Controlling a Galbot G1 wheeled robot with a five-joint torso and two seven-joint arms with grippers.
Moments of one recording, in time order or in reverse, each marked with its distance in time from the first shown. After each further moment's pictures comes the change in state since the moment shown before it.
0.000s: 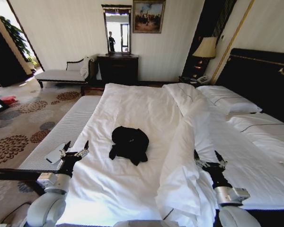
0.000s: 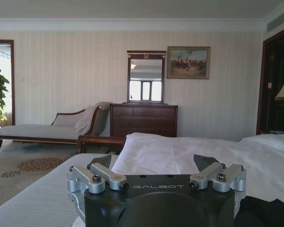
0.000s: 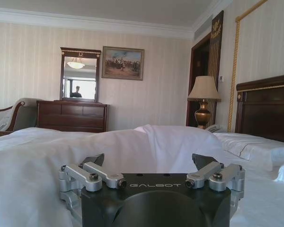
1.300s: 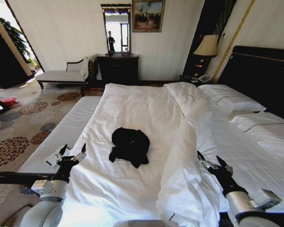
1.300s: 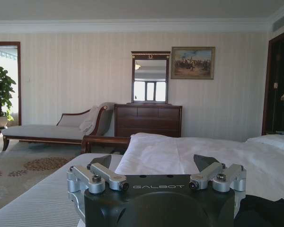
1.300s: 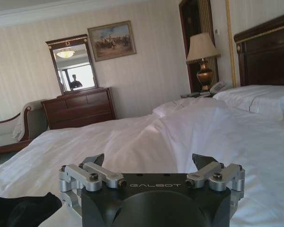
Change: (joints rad) left arm 0.083 -0.039 -0.039 -0.026 0.013 -0.046 0.015; right arm -0.203 -0.039 0.102 0.314 0.362 -0.235 0.095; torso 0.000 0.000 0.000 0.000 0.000
